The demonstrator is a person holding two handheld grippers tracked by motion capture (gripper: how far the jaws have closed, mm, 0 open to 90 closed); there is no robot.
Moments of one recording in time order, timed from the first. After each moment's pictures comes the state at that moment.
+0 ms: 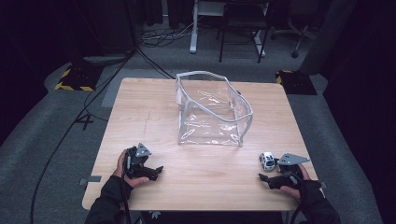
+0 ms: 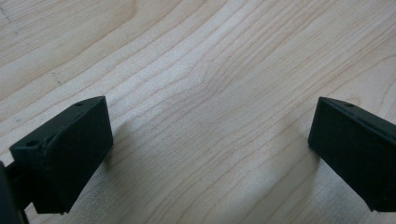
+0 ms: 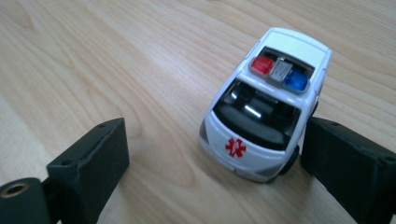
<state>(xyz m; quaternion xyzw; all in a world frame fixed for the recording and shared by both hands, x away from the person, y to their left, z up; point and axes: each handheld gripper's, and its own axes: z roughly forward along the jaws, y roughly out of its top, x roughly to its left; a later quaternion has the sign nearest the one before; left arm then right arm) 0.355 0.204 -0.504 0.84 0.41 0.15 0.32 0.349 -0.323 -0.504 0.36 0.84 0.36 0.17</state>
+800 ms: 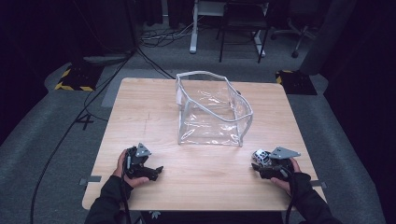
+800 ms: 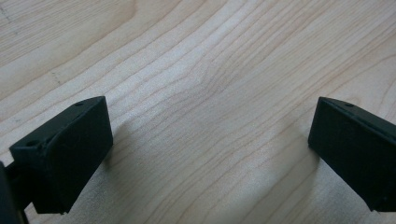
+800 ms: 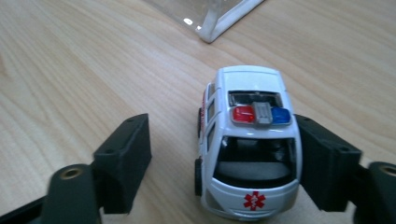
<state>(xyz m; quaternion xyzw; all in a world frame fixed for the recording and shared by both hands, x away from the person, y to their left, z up) 0.355 0.204 -0.504 0.84 0.41 0.15 0.32 0.367 -0.299 -0.502 0.36 0.83 0.37 0.20</state>
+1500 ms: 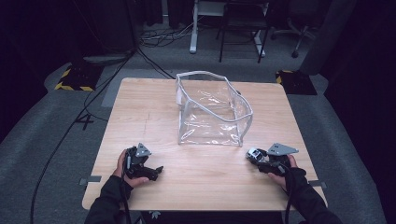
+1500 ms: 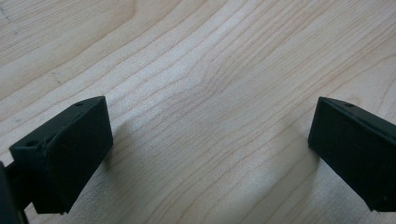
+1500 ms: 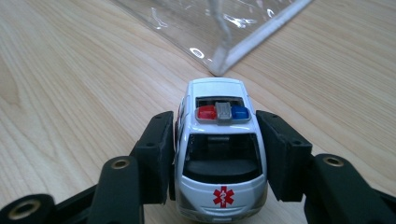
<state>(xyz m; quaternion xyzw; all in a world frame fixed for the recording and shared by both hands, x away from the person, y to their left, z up) 0.355 0.204 -0.504 0.84 0.41 0.15 0.32 0.379 -0.288 -0.499 0.33 0.83 0.40 0.20</state>
